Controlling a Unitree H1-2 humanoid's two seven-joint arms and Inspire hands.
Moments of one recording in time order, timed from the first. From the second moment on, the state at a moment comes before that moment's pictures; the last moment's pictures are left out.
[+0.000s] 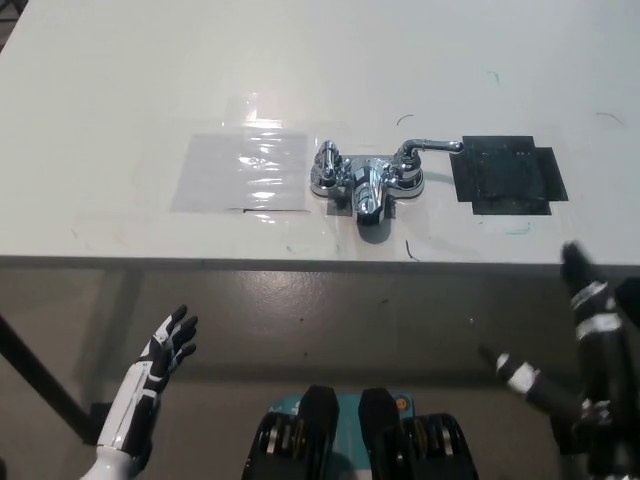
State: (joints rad) left_arm 0.05 0.15 -0.01 -0.04 -0.02 -0.18 -0.11; right_arm -0.03 -0.09 0.00 -0.16 -0.08 -0.38 -0.06
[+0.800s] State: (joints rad) left_arm 0.05 0.15 -0.02 -0.04 -0.03 -0.19 -0.13; right_arm -0.88 -0.41 0.02 0.52 0.20 -0.02 0.30
